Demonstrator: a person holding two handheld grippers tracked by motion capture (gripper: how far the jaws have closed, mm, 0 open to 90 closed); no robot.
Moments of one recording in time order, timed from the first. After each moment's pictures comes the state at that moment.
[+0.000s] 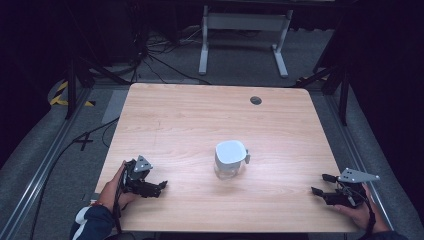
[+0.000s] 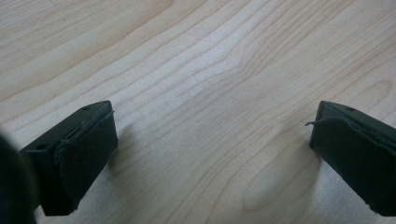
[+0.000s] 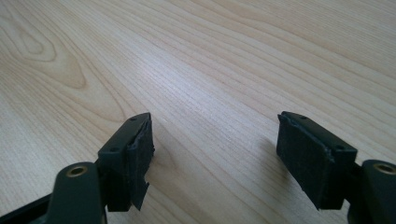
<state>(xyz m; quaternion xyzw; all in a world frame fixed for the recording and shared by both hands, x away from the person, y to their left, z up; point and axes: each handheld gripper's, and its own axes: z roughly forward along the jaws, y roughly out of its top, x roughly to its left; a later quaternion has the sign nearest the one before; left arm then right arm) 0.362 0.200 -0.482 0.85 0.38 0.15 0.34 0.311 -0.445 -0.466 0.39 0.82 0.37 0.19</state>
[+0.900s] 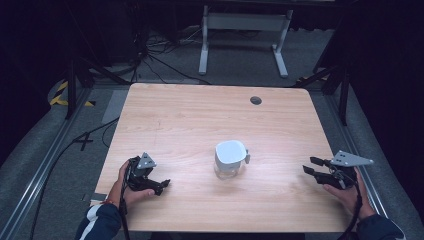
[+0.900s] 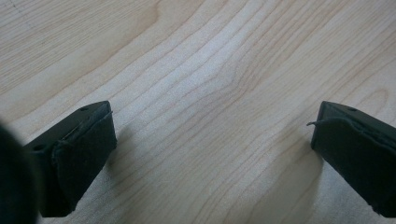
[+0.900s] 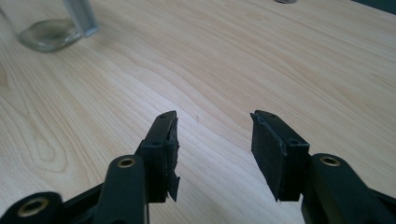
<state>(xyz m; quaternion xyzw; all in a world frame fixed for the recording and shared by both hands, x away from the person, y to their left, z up) 0.370 0.194 -0.481 0.86 0.36 0.13 0.35 0.348 -0.403 -0.429 0.34 0.82 0.40 0.23</state>
